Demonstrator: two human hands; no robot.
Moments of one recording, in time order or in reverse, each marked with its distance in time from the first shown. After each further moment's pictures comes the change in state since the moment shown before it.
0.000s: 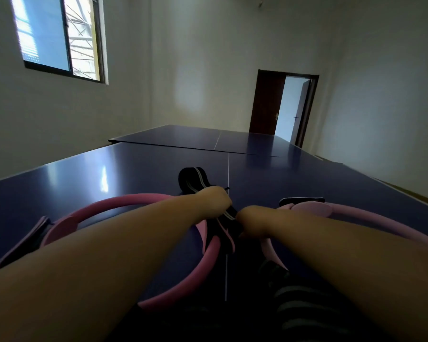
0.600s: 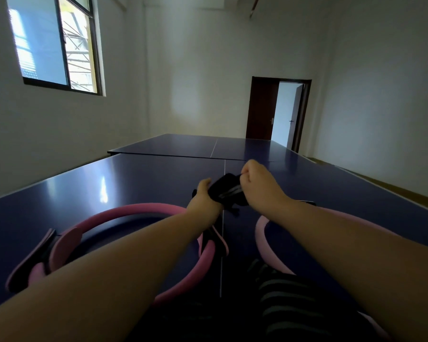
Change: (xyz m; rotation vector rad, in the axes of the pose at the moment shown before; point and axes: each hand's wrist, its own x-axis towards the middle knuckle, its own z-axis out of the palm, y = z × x) left_hand -0.022 -0.004 0.013 -0.451 0.286 0.074; right_hand -0.063 0.010 -0.041 0.817 0.952 0.023
